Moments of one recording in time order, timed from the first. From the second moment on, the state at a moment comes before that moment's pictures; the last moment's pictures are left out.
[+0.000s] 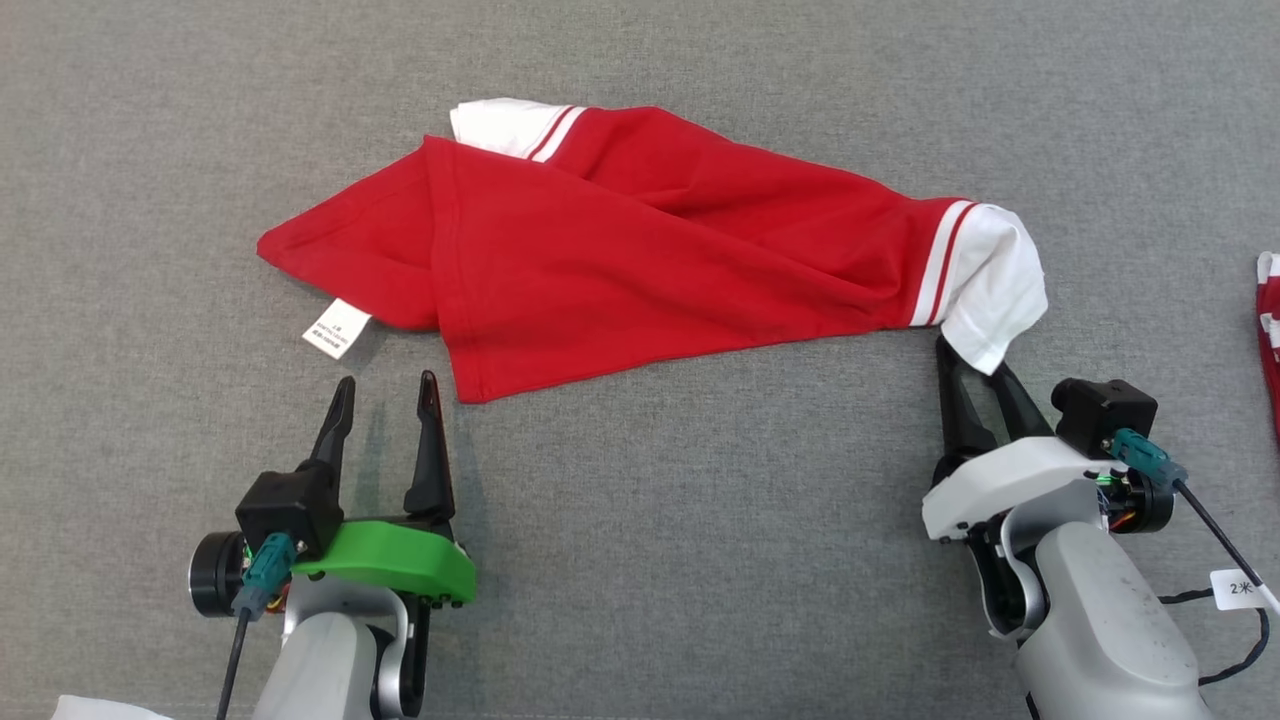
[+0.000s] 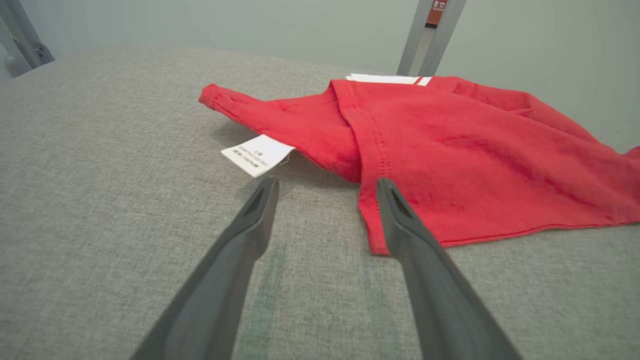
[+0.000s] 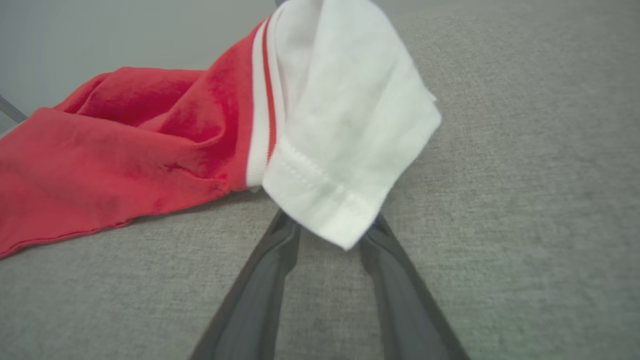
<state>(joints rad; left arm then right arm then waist) -0.23 0.05 -0.18 0.32 -0.29 0.04 -0.26 -0.37 -0.05 0.03 0.56 0.27 0.13 -0.26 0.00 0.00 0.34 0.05</state>
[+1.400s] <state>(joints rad) -0.19 0.05 -0.15 0.30 -0.26 0.03 -0.26 -0.29 -0.05 -0.04 0.31 0.30 0.13 -0.26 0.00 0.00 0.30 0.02</state>
